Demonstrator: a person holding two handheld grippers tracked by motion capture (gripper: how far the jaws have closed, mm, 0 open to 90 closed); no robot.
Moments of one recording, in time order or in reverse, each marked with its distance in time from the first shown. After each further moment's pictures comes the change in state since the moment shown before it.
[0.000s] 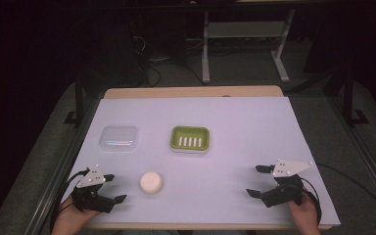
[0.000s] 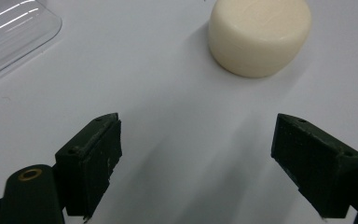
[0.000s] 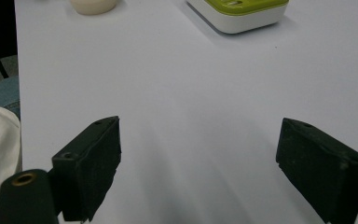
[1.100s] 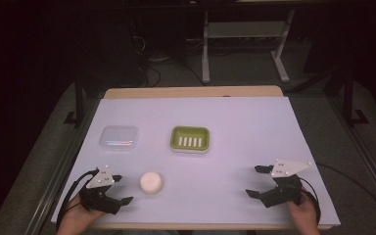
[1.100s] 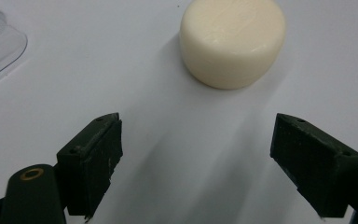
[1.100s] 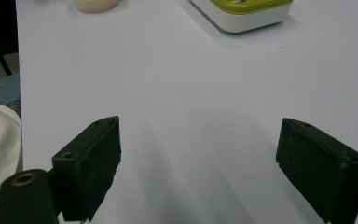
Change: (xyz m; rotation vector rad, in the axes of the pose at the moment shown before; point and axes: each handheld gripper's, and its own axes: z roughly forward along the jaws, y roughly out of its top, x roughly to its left) left arm -0.012 0.013 0.011 0.021 -0.036 0.054; right arm 0.001 0.001 0.002 0.007 0.004 -0.005
